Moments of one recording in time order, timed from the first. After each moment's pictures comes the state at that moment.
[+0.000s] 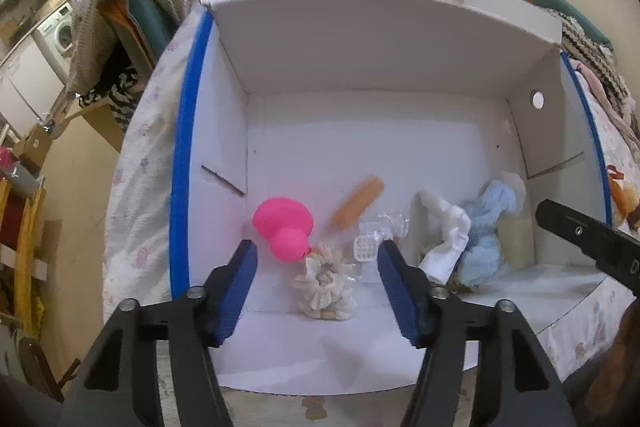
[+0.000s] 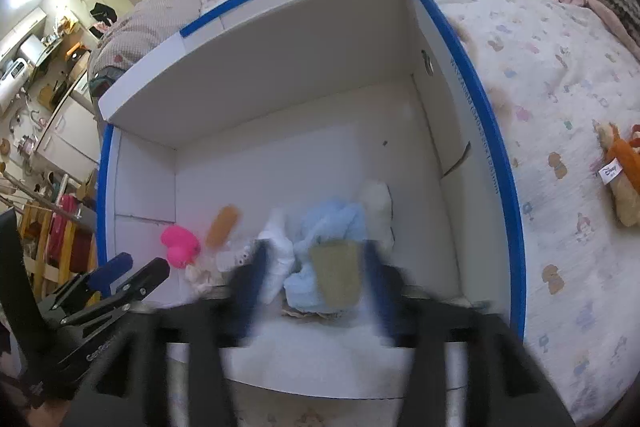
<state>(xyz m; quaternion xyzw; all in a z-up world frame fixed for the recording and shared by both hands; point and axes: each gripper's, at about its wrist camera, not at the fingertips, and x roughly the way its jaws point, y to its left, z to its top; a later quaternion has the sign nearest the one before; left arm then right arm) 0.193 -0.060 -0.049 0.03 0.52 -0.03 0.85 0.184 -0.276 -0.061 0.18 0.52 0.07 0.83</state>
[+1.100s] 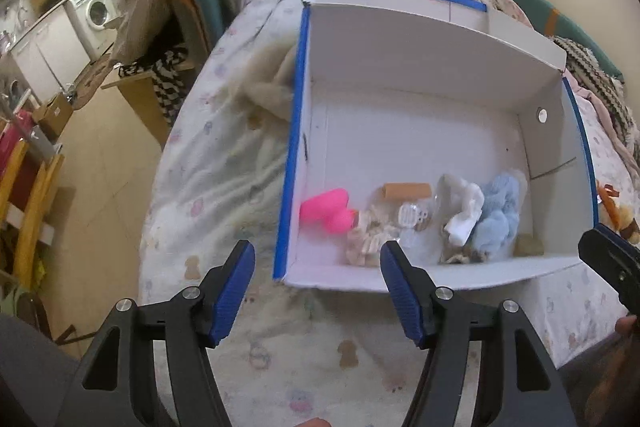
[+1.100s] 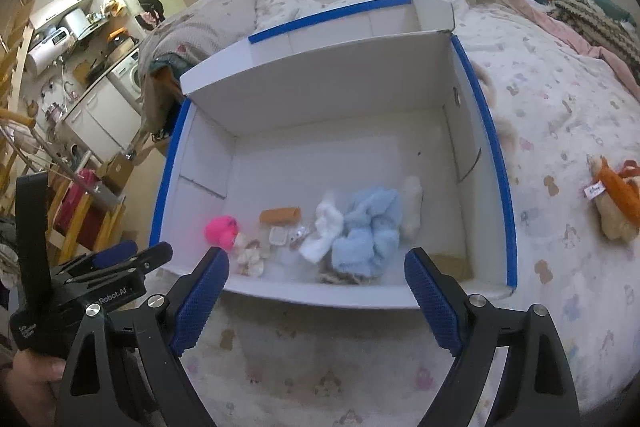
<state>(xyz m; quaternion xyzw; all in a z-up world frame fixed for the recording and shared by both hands) 0.136 -0.012 -0.021 -0.01 0.51 0.02 0.86 0.116 -0.252 -0.017 0.13 0.46 0.12 0.87</state>
